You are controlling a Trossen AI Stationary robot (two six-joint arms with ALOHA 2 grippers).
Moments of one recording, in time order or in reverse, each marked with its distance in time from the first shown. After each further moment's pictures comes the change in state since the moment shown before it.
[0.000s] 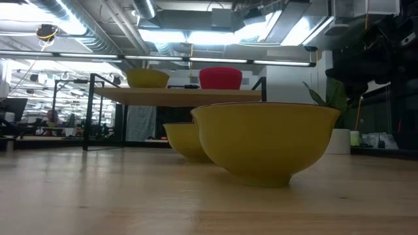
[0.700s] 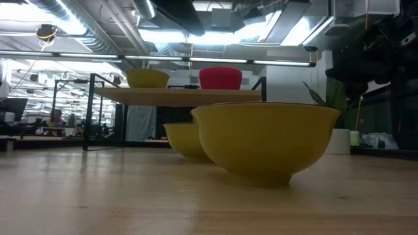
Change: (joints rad) left arm 0.216 -0.067 -0.167 0.480 -0.349 -0.256; right arm 0.000 0.000 0.000 0.000 0.000 0.000
